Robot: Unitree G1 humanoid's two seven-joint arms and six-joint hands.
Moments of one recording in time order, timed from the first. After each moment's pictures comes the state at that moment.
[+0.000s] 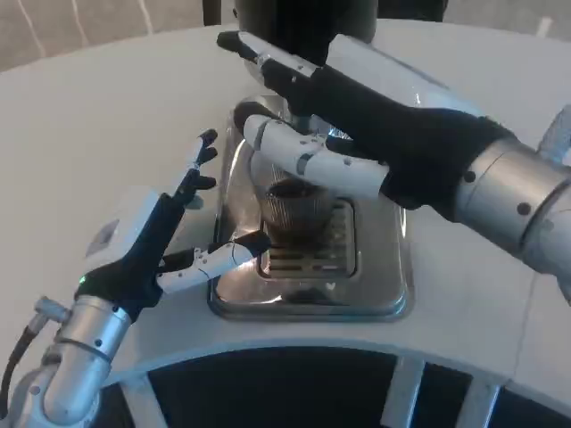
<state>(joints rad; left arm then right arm) -0.55 0.44 -0.09 0.68 0.41 -0.62 0.16 -0.88 -0.60 0.36 -0.75 -0.28 0.87 0.59</state>
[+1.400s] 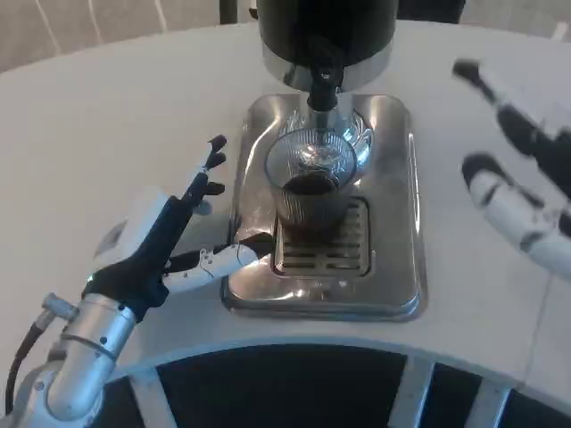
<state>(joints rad) -0.58 0.44 -0.10 0.73 0.38 -0.64 0.12 -0.15 -0.62 -0.21 -1.03 -0.45 0.55 0.64</state>
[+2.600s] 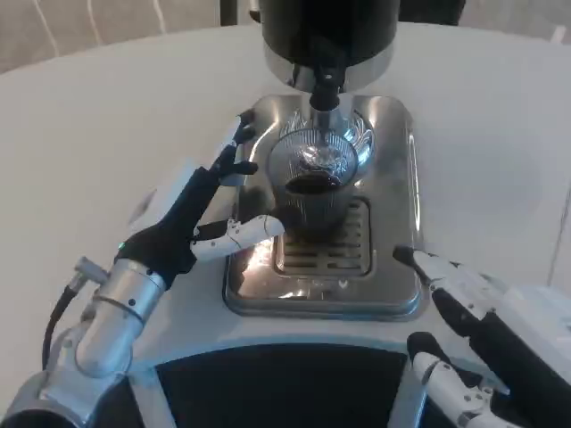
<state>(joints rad) -0.80 0.38 -0.11 1.04 0.36 -0.77 0.08 0.20 0.06 -0.25 -1.03 -0.77 -0.07 0.98</state>
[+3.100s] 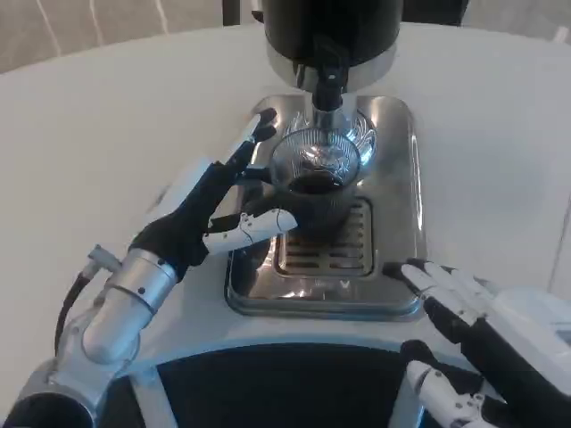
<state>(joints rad) -0.86 0.35 -0.11 1.13 0.29 -0.82 -0.01 0.21 0.07 -0.22 -1.03 -0.81 -0.10 0.99</state>
